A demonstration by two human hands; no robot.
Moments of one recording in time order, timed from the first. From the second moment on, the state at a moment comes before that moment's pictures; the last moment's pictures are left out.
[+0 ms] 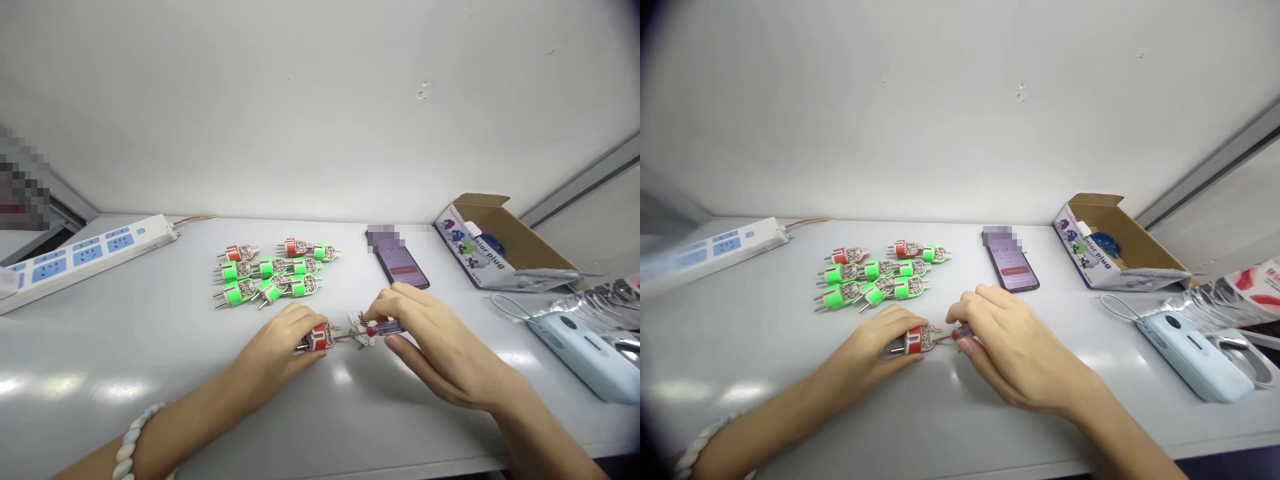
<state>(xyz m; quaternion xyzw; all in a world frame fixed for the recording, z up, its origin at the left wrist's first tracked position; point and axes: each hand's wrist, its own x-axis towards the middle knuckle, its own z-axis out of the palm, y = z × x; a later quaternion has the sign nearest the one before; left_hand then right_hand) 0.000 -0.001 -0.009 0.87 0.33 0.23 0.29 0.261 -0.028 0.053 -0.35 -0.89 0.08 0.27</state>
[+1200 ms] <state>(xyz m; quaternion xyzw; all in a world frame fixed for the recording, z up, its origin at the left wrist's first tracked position) 0.000 -0.002 -0.010 0.87 0.34 0.23 0.28 0.262 -0.035 0.054 -0.37 -0.89 0.15 0.22</state>
